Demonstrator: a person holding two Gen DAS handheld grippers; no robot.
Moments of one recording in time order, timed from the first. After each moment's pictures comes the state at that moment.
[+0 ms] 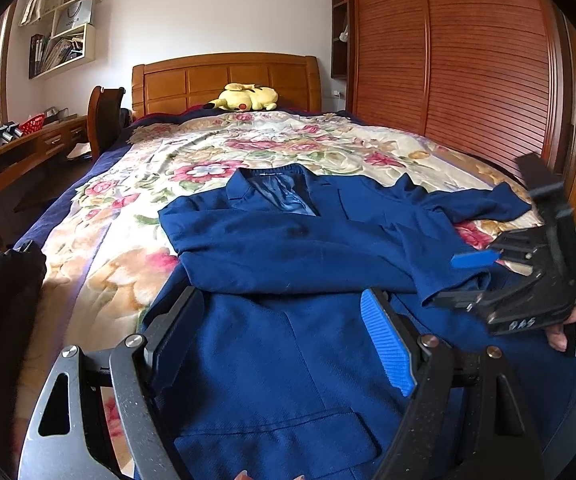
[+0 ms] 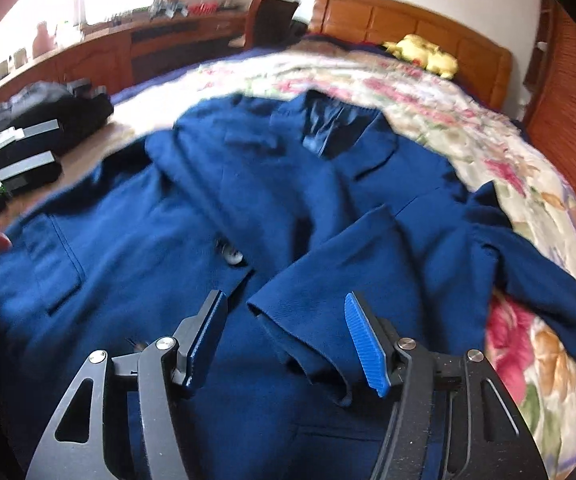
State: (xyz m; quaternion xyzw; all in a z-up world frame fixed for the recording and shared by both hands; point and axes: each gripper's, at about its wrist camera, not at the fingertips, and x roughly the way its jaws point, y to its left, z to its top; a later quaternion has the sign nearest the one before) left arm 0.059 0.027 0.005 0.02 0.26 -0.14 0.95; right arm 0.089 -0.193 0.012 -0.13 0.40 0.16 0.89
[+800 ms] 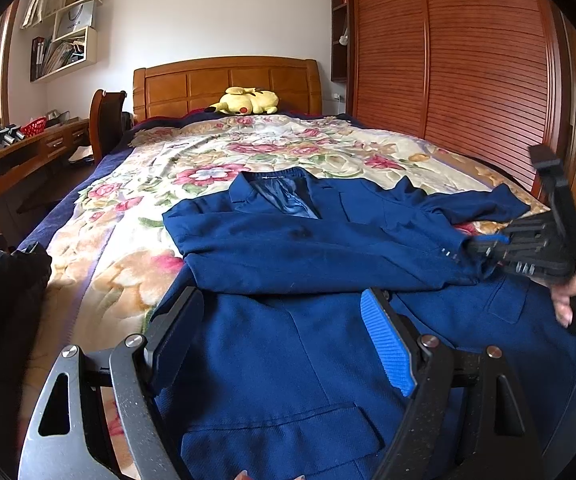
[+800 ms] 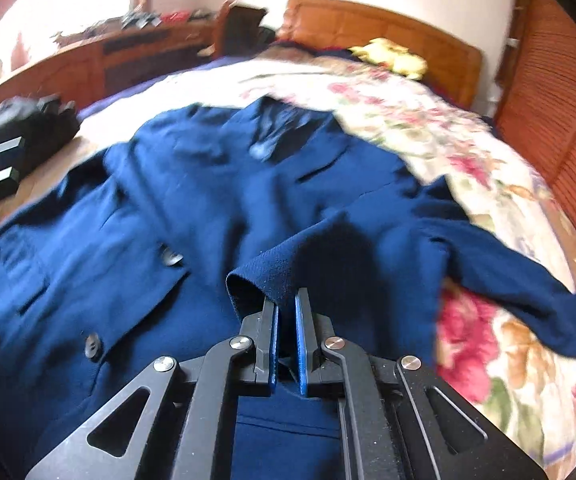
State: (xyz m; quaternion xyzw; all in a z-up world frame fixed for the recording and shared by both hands) left arm 0.052 0.031 0.008 0.03 0.26 -0.14 0.96; right arm 0.085 -0.238 0.032 -0.09 0.36 0.08 0.93
